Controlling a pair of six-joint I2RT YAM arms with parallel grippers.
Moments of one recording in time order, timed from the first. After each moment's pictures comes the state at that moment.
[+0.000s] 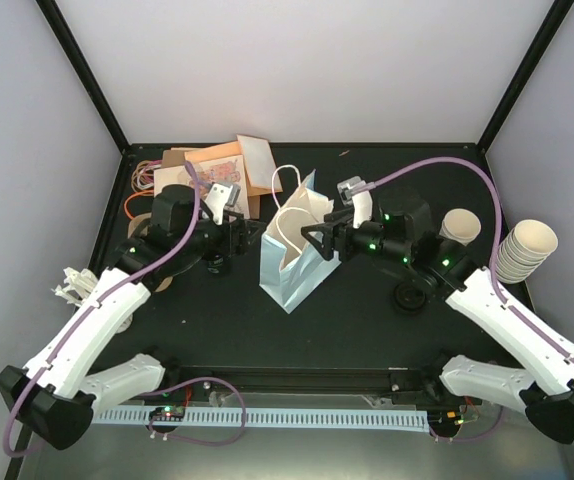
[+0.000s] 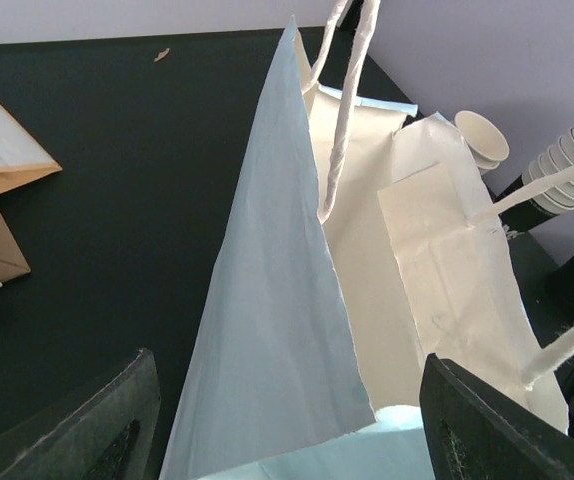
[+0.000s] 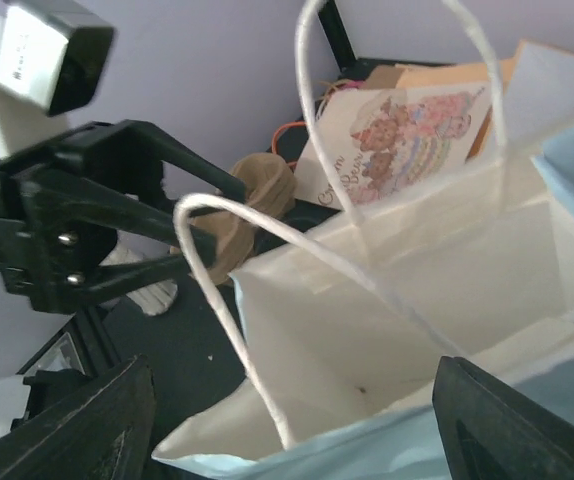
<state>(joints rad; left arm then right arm) -0.46 1.01 1.05 -0.54 0.35 -0.26 0.72 1.07 1.11 -0.43 -0.29 0.39</state>
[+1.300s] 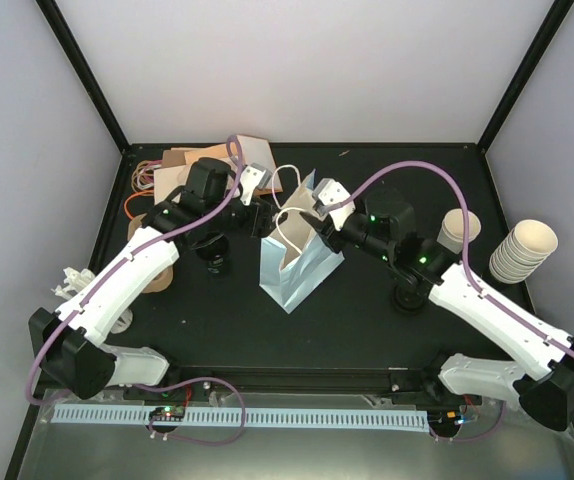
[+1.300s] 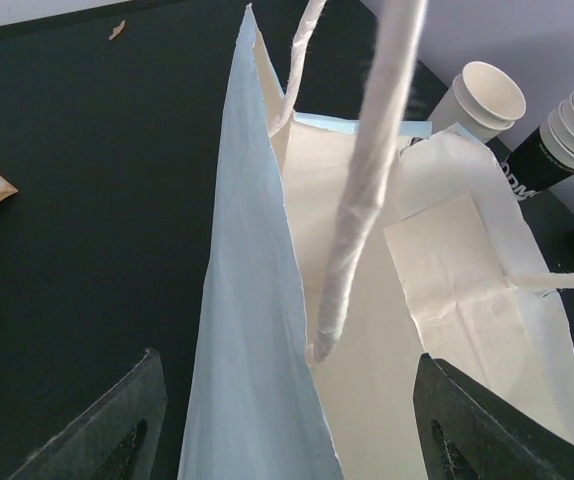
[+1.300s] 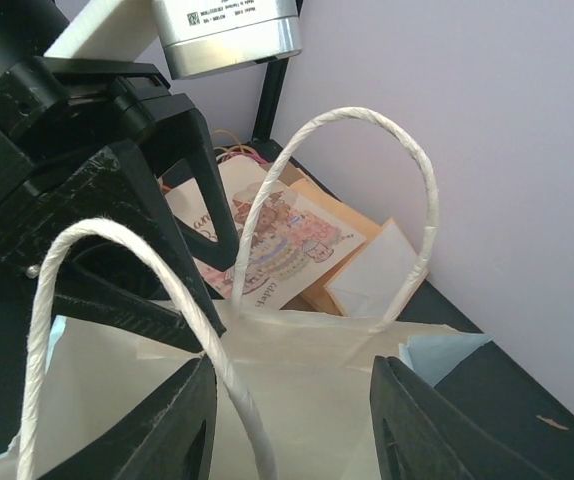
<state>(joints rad) -0.51 1.31 1.26 -0.58 0.37 -0.14 0.77 1.14 1.06 -0.18 -0.08 -0.28</state>
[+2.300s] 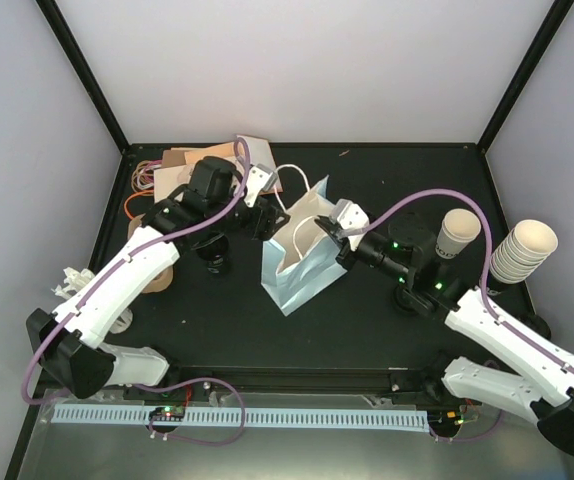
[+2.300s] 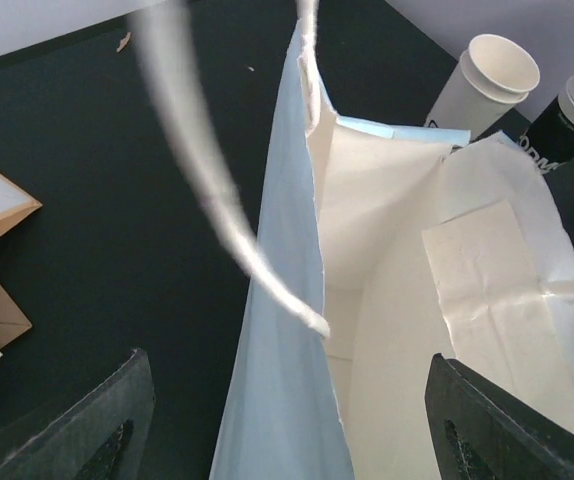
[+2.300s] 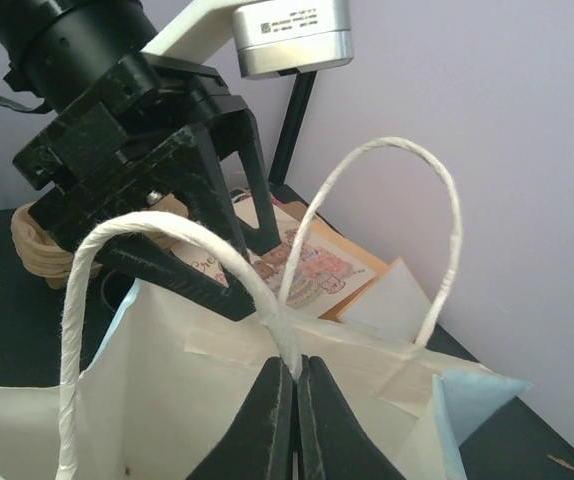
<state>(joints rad) -0.56 1.31 1.31 -0.65 0.30 -0.07 0.78 0.97 0.86 -0.03 -0.14 -0.29</state>
